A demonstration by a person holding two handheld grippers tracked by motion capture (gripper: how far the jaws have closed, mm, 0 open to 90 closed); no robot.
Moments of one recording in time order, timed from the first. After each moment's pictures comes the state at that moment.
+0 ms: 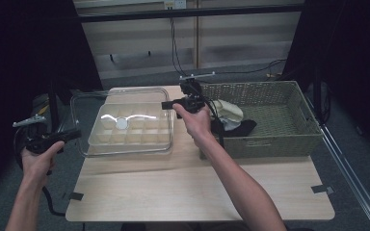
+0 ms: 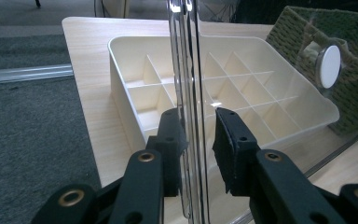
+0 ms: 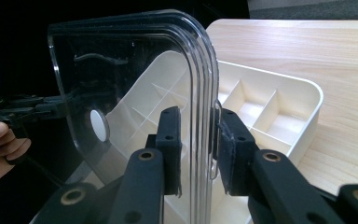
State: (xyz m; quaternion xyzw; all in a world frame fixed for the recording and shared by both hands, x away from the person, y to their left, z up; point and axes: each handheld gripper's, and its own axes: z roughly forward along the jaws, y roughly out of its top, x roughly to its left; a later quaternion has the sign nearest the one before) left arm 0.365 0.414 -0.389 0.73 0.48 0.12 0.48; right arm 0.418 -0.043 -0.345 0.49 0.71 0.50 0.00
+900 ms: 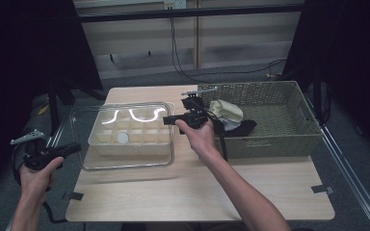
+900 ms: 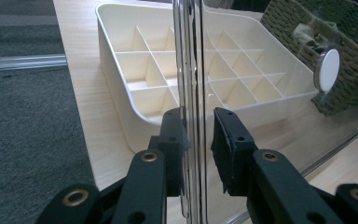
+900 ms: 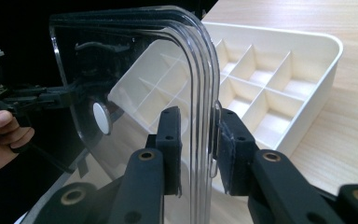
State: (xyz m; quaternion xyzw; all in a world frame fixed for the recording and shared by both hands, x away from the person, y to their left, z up) left arm 0.327 0.413 -0.406 0.73 0.48 0.11 0.48; right arm 0.380 -0.046 -0.363 0.49 0.73 0.49 -0.01
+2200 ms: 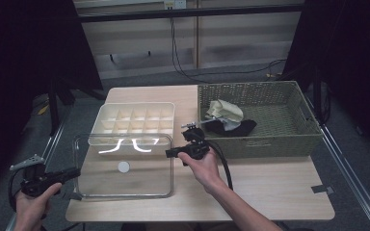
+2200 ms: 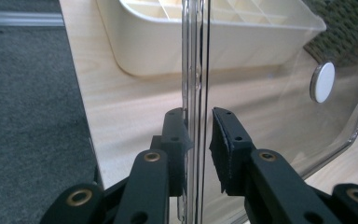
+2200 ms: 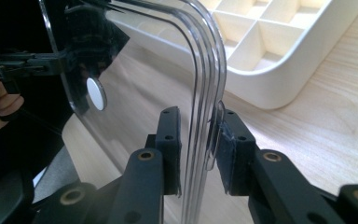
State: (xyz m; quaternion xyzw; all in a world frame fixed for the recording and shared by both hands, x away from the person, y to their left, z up) left arm 0.273 0.418 -0.440 0.74 0.51 0.07 0.44; right arm 0.327 -0.043 -0.421 0.48 0.75 0.44 -0.06
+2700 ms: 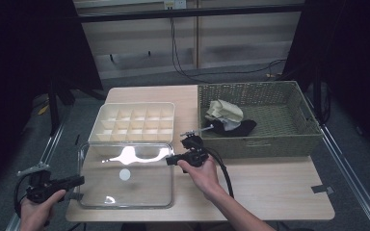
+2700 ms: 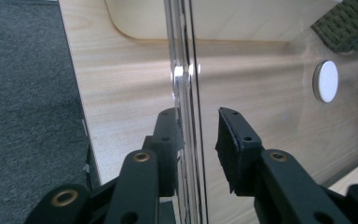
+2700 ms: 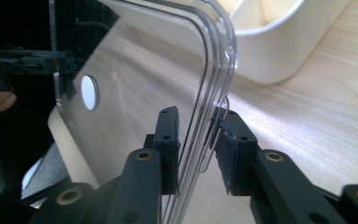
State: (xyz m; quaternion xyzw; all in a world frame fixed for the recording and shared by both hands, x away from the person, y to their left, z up) left arm 0.267 0.418 -0.464 0.74 0.52 0.05 0.43; right arm 0.318 -0.039 -0.443 0.49 0.76 0.42 -0.06
